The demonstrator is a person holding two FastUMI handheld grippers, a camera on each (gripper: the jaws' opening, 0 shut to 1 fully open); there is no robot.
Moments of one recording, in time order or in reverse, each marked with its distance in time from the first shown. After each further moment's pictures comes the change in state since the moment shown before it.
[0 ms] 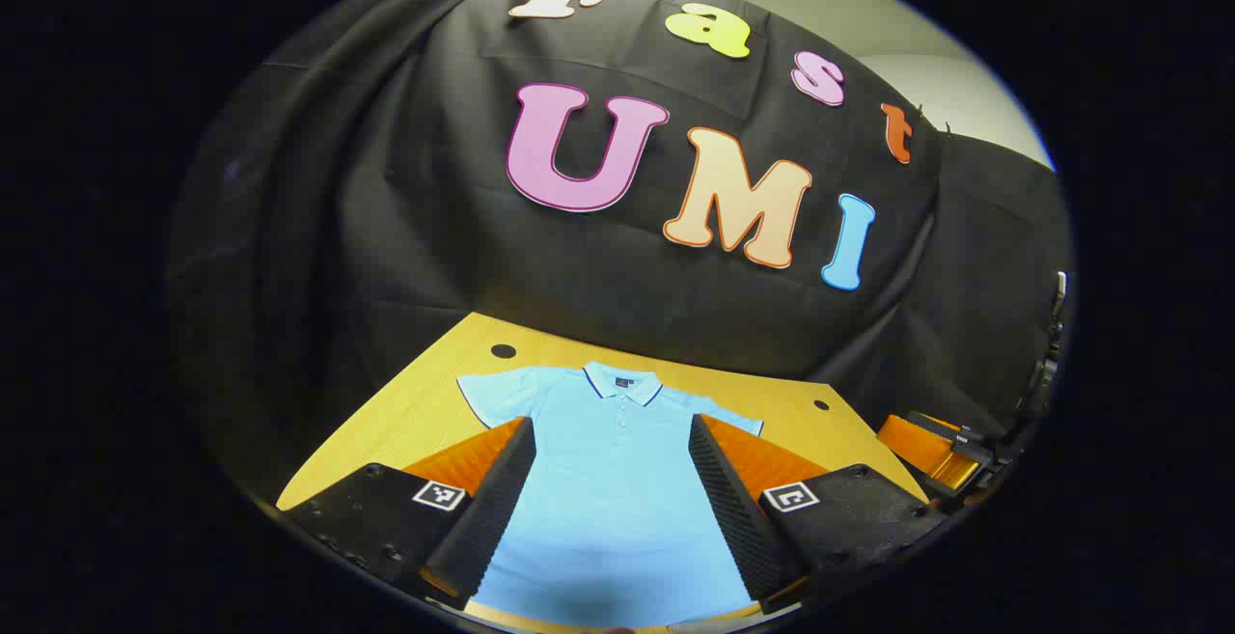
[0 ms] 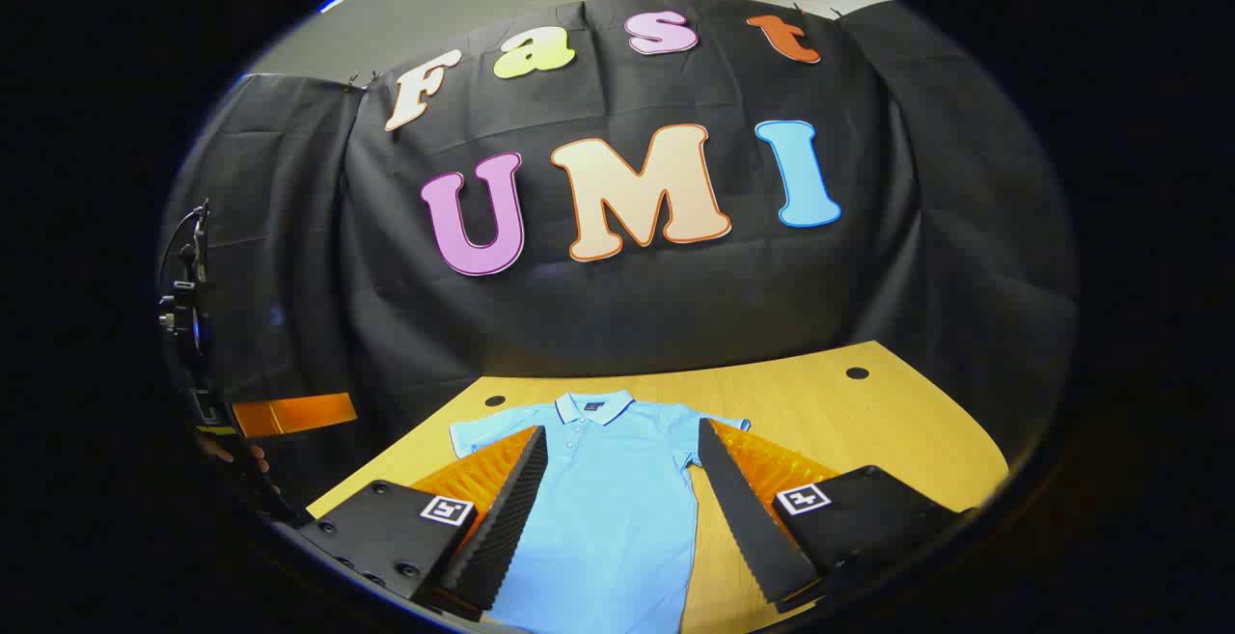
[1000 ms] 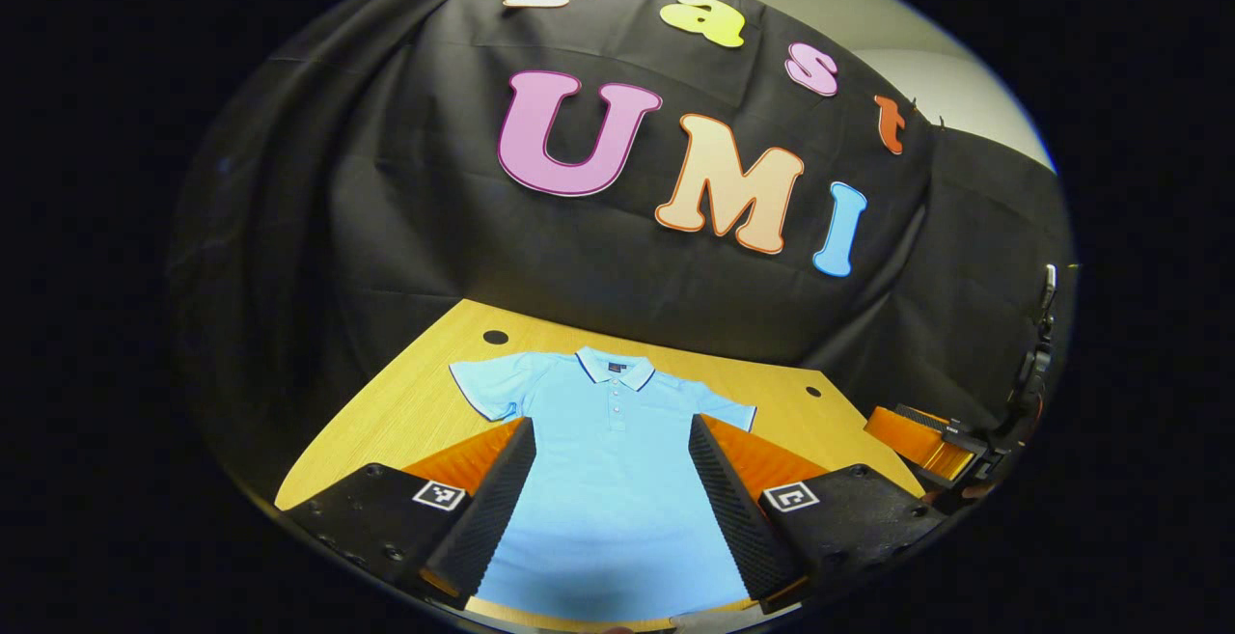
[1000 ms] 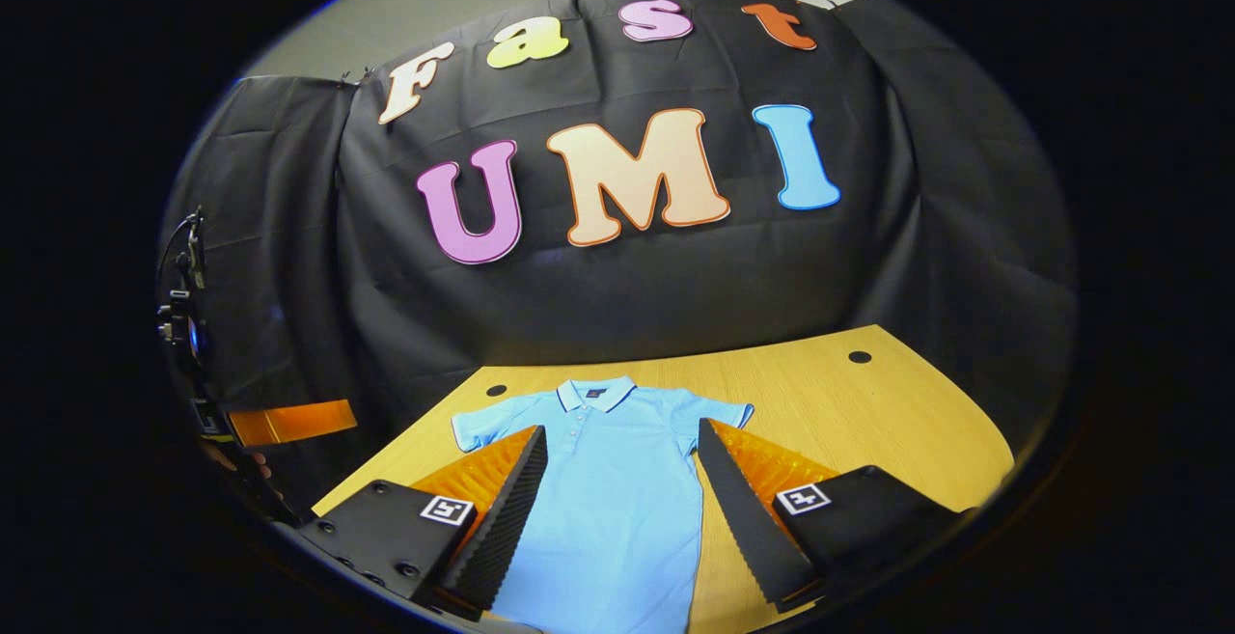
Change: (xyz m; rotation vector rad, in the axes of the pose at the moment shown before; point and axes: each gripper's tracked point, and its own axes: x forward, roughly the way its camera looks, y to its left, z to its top) left arm -0.003 0.000 -0.010 0.005 0.039 -0.031; right arm 0.002 0.001 -0.014 0.016 0.041 -0.002
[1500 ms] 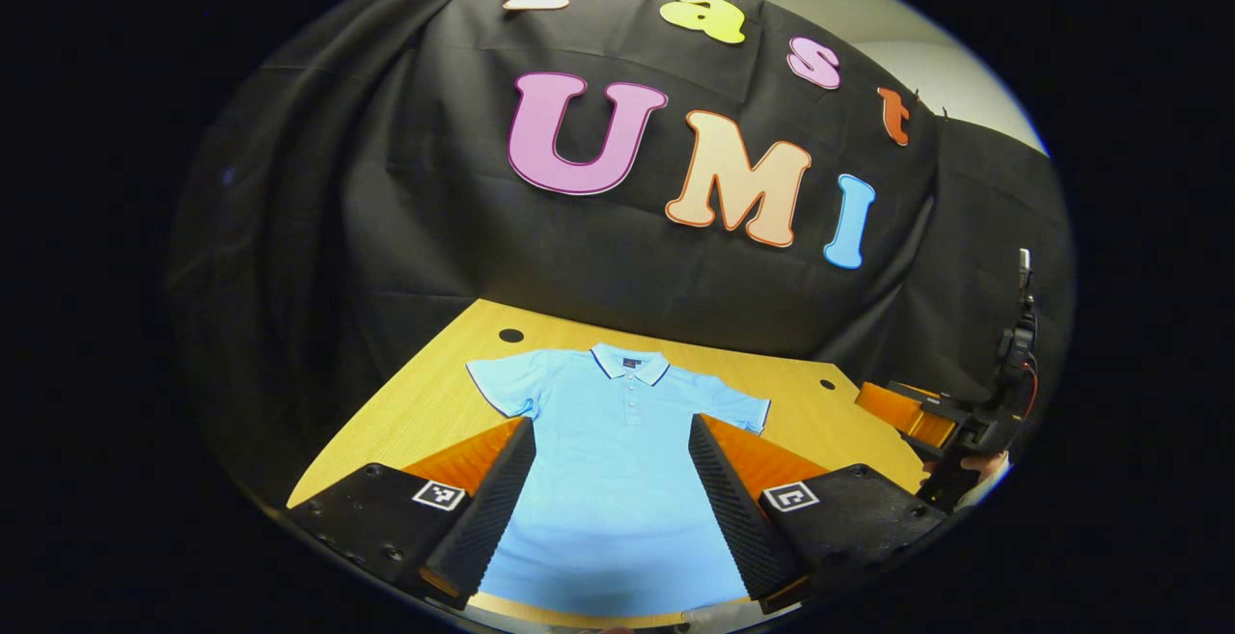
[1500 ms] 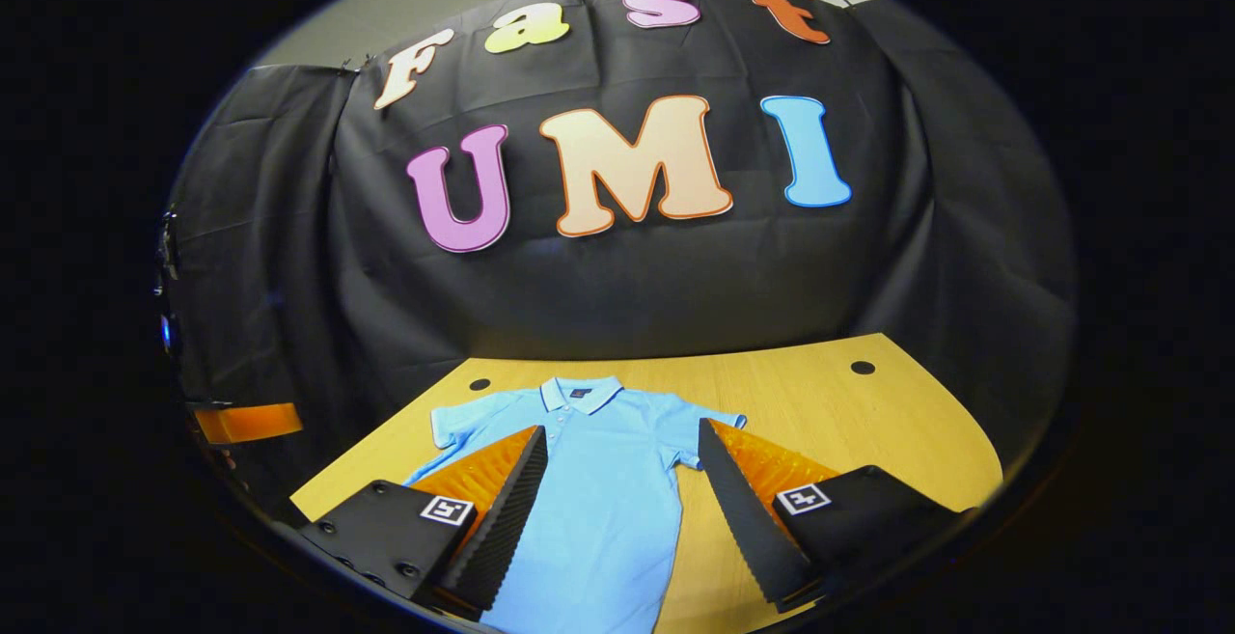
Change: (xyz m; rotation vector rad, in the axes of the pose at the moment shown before) left arm -0.011 0.012 -0.005 0.012 0.005 0.064; right arm 0.061 -0.038 0.006 -0.034 0.029 0.004
